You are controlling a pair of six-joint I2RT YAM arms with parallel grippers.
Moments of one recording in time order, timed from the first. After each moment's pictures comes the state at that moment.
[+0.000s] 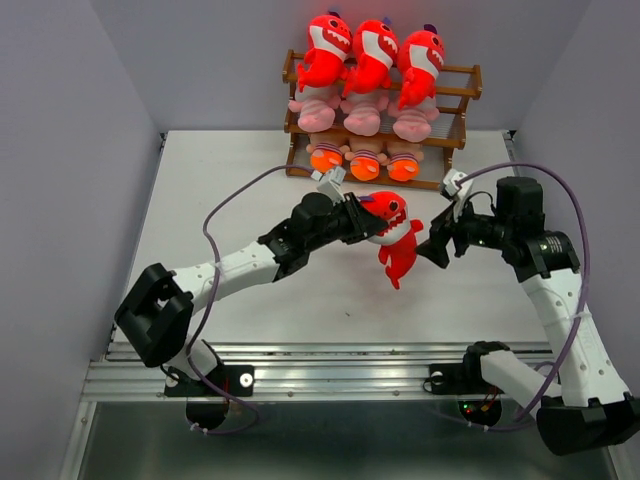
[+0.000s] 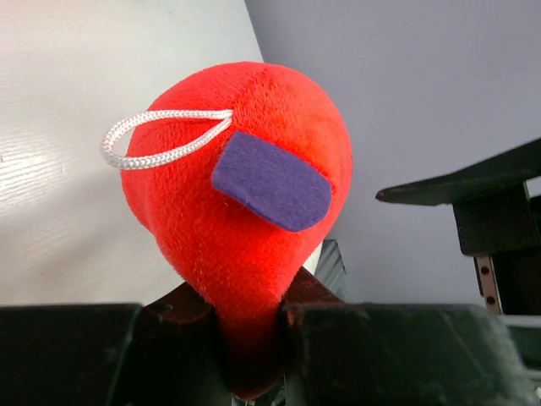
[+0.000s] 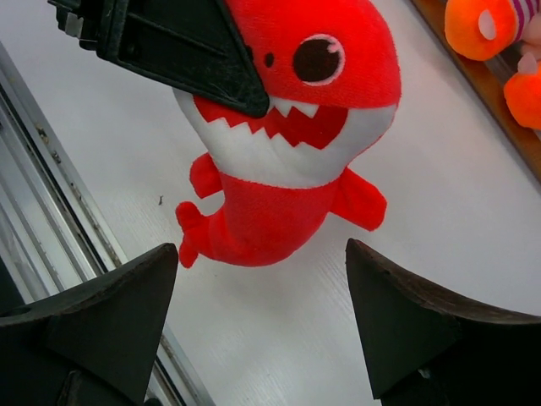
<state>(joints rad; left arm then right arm) -0.86 1.48 0.99 0.31 0.13 -0.98 0.12 0.95 1.14 -0.83 -0.74 -0.42</state>
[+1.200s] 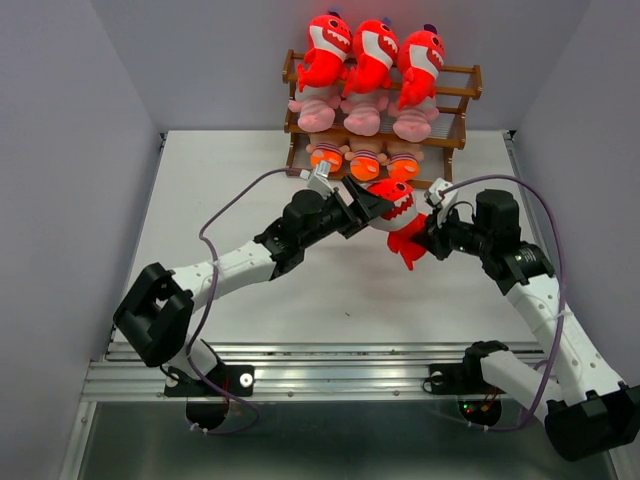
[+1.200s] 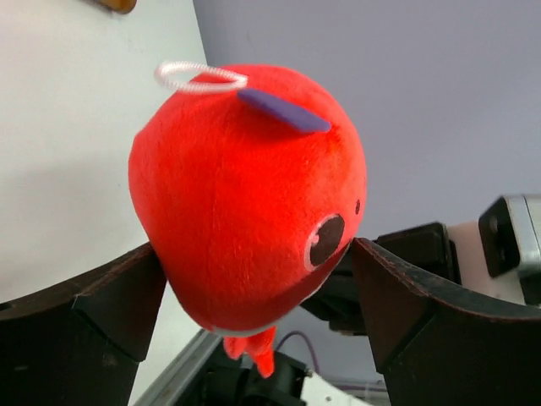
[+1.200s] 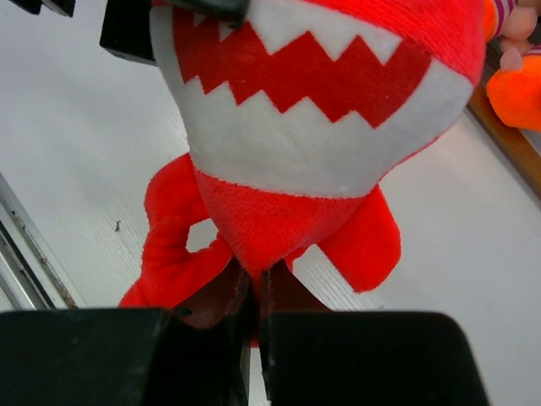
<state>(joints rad) -0.83 1.52 0.98 0.42 0.10 -1.23 0.24 0.92 0.90 -0.50 -0.57 -0.33</state>
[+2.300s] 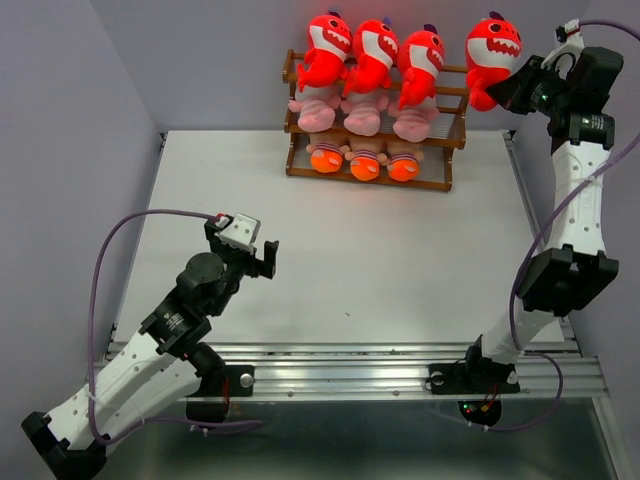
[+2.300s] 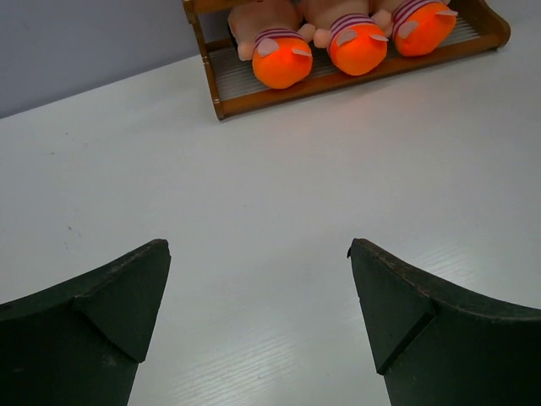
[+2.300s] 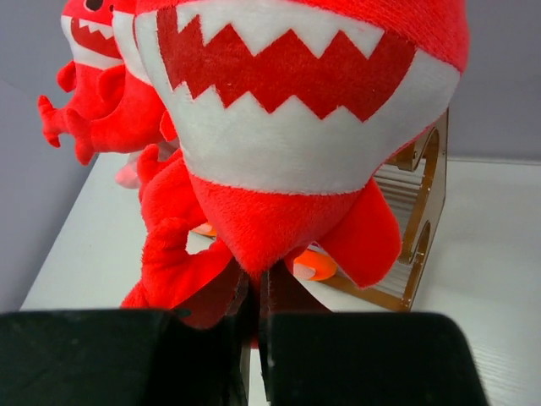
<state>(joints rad) -0.74 0.57 0.60 -0.19 -0.36 0.04 -0.25 1.74 2.06 -0.52 -0.66 0.27</state>
